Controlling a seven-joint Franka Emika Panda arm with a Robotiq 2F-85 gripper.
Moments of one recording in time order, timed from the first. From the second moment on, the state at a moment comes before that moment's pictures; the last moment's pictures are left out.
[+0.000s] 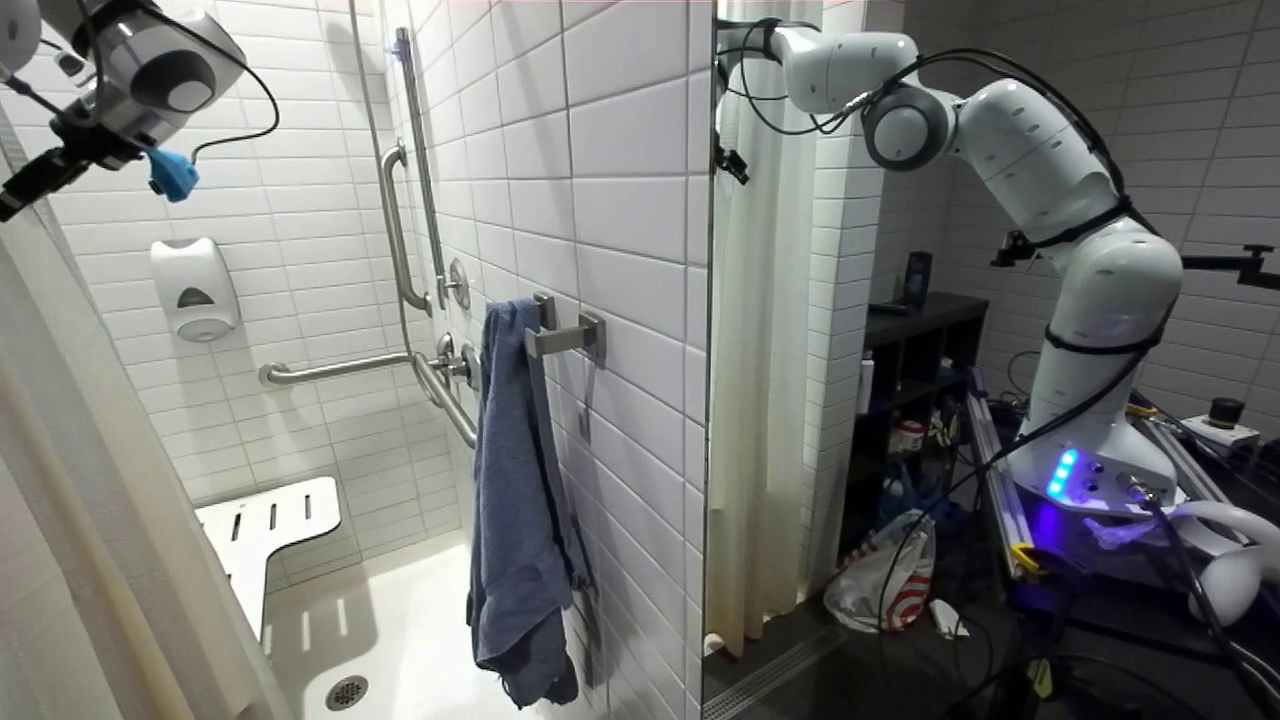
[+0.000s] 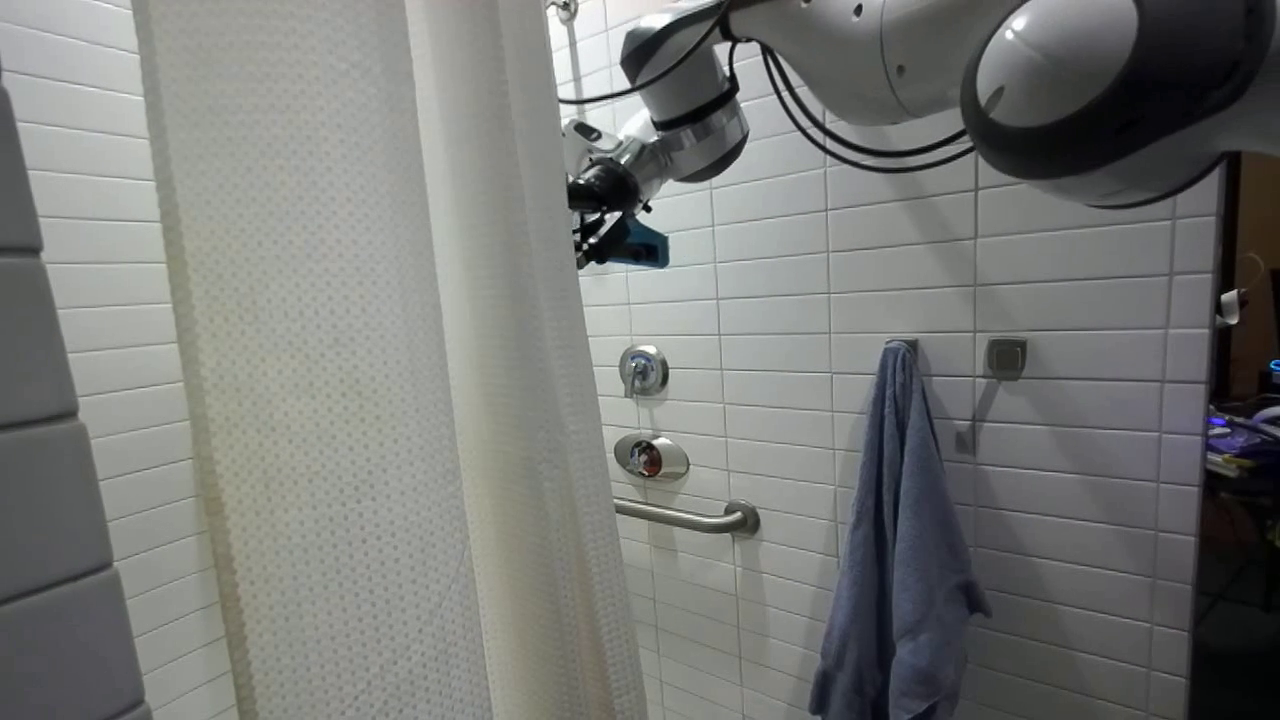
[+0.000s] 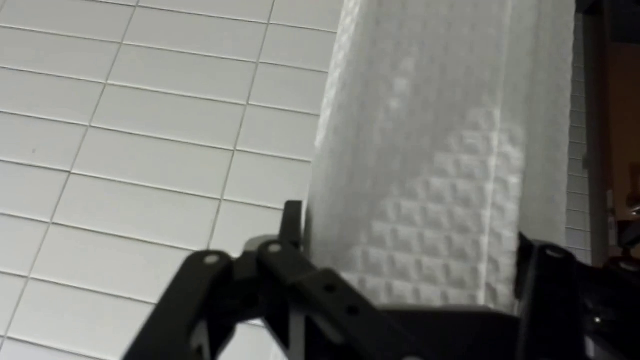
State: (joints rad) arm 0.08 0.70 0.14 -0.83 0.84 1.37 -1.88
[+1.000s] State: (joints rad) arm 0.10 0.62 -0.06 -0.75 0.47 1.38 -1.62
